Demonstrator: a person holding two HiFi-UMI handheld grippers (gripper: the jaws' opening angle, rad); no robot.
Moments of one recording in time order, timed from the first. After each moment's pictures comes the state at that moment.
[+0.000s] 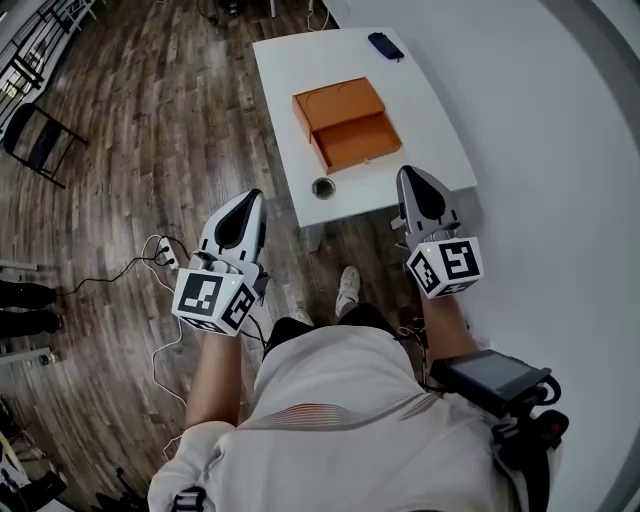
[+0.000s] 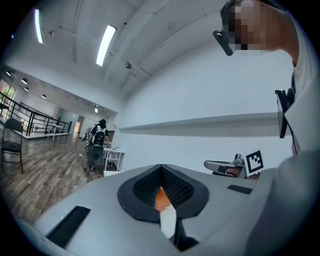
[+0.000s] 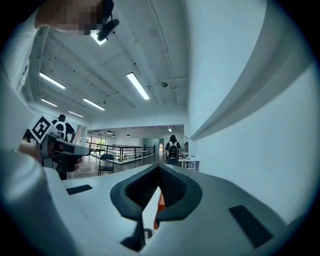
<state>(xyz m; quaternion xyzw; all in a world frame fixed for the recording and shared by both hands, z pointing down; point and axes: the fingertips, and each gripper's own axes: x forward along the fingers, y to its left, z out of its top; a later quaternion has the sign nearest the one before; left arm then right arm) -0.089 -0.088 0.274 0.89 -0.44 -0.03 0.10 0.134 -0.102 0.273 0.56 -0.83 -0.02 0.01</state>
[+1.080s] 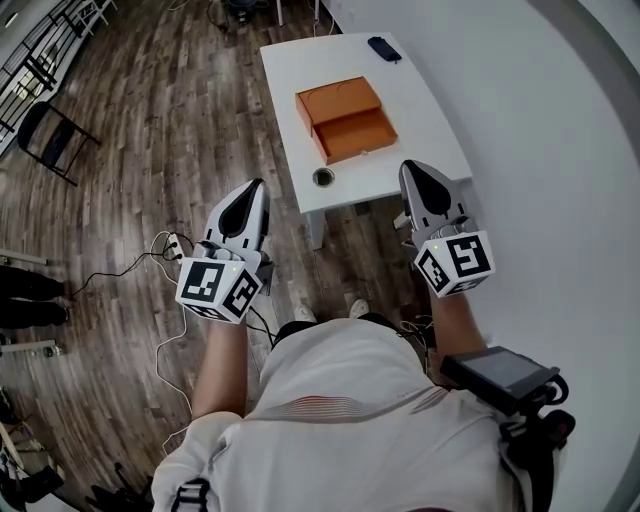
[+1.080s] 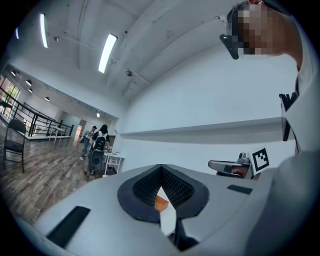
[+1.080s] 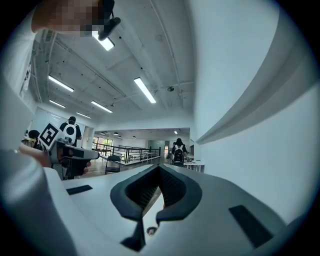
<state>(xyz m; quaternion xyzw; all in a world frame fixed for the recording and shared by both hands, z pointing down) -0.081 -0.035 0.243 0.89 -0.45 -0.06 0.09 0.133 -0.036 0.228 0.53 -0.85 -0.04 0.01</state>
